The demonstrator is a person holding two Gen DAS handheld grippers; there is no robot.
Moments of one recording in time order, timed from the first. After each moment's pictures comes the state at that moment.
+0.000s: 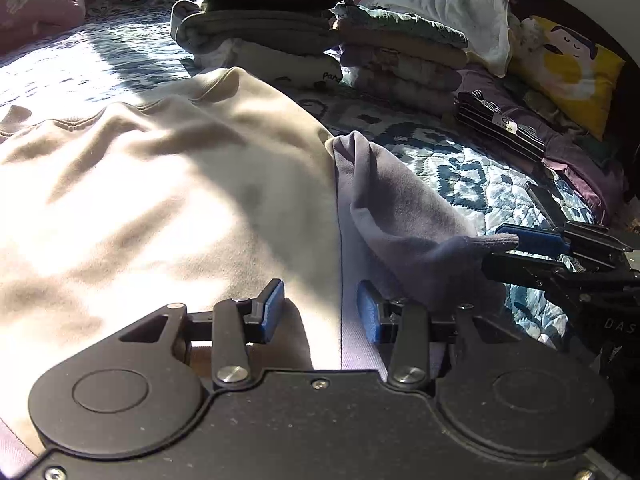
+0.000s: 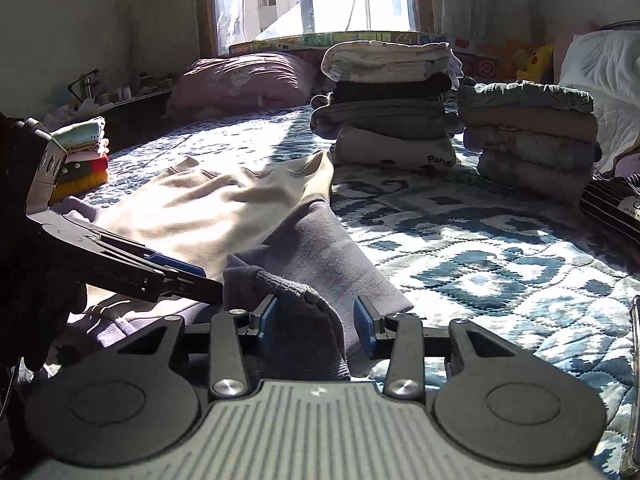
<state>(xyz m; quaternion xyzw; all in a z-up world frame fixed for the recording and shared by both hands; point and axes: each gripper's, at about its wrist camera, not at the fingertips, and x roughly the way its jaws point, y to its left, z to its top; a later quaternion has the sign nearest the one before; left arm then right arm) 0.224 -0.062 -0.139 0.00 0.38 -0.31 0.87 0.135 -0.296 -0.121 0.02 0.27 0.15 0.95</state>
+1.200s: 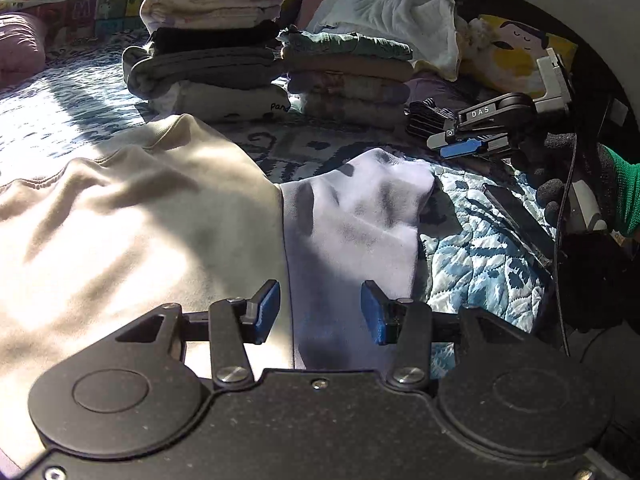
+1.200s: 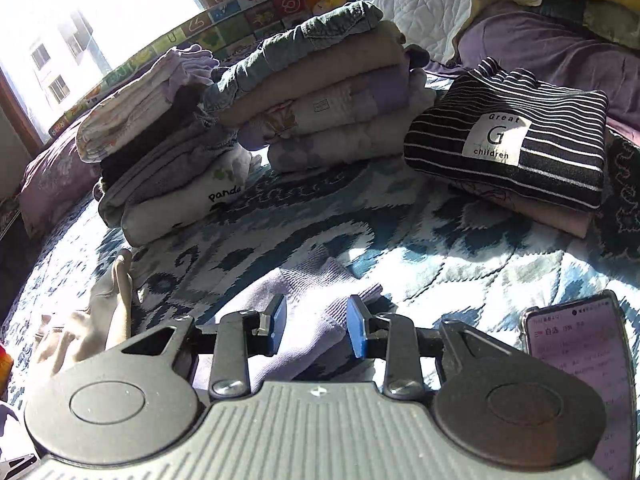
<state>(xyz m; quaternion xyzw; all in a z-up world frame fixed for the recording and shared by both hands) 0.203 -0.081 -0.117 0.03 0.32 -0.39 0.87 0.243 -0.454 -0.115 0.26 0.34 -0.06 0.90</state>
